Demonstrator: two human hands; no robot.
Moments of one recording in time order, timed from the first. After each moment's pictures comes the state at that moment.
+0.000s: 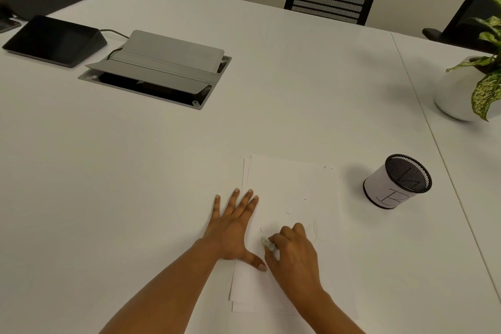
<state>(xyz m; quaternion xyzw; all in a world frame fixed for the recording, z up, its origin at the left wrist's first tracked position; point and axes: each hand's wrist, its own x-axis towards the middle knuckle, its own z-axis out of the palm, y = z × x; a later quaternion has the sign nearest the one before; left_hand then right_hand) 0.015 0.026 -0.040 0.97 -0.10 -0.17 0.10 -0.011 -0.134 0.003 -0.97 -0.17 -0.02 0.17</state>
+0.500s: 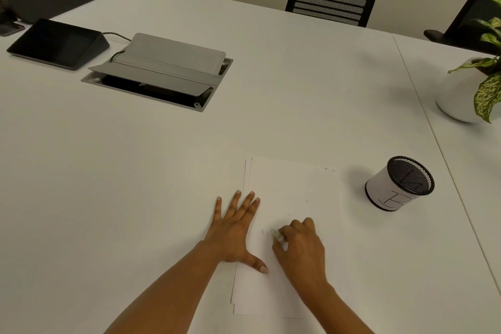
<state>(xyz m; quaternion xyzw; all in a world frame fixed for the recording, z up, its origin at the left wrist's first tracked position) 0.015 0.026 -0.038 0.97 -0.11 -0.17 0.11 0.002 -0.136 0.002 -0.97 -0.12 -0.03 0.19</state>
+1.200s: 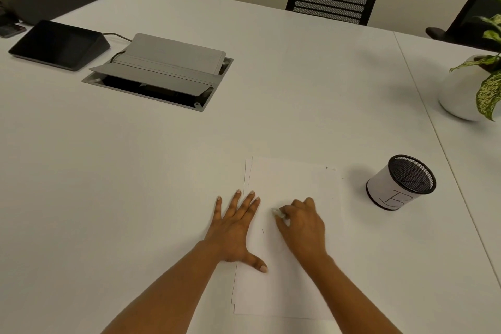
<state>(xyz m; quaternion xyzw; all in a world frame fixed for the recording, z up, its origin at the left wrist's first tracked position) 0.016 0.028 -0.040 0.97 -0.11 -0.17 0.11 0.047 -0.138 -0.007 -0.98 -0.13 -0.03 0.18</state>
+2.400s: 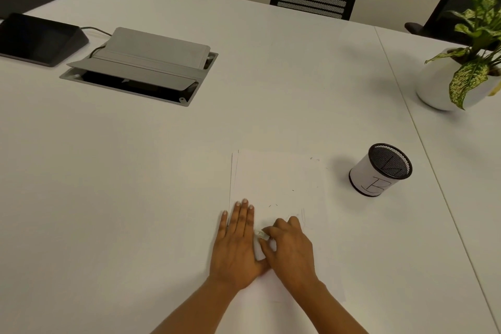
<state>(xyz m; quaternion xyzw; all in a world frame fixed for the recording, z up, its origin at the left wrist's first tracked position) -0.034 -0.033 -0.035 0.99 -0.01 0.00 0.14 -0.010 -0.151 -0.012 -0.97 -0.14 -0.01 0.21</state>
